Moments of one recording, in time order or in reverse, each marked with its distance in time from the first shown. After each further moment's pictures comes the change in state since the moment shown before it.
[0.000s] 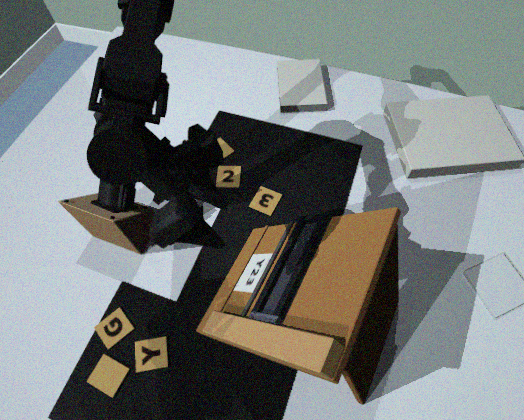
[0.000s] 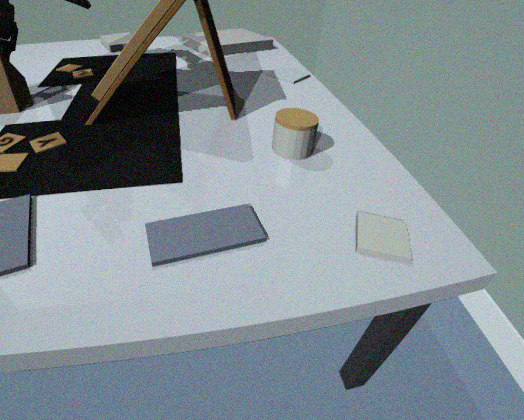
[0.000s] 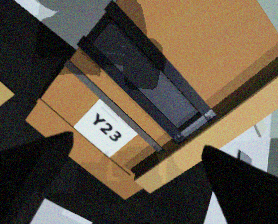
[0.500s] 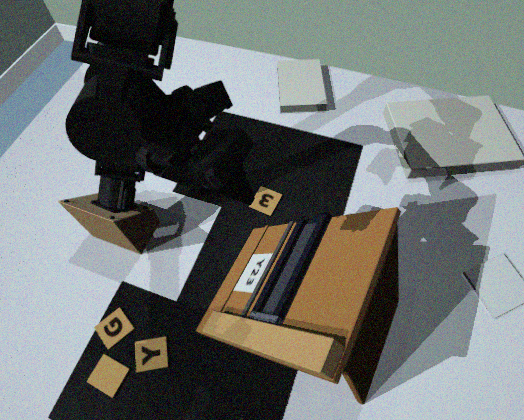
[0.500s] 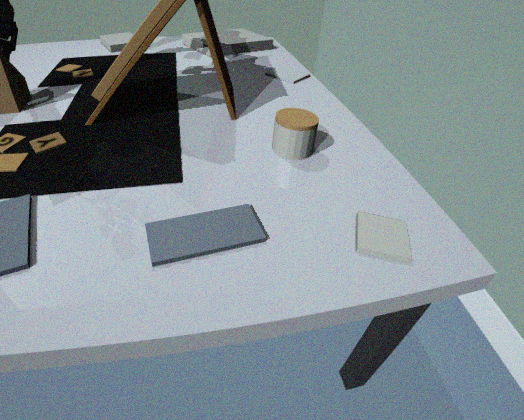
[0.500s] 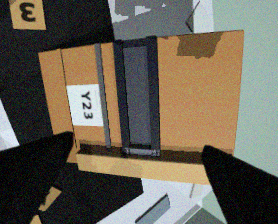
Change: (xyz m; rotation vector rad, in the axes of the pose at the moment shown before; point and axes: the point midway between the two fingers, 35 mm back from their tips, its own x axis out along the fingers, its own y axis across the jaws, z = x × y) arm -0.044 -0.029 0.054 -0.713 0.033 0.147
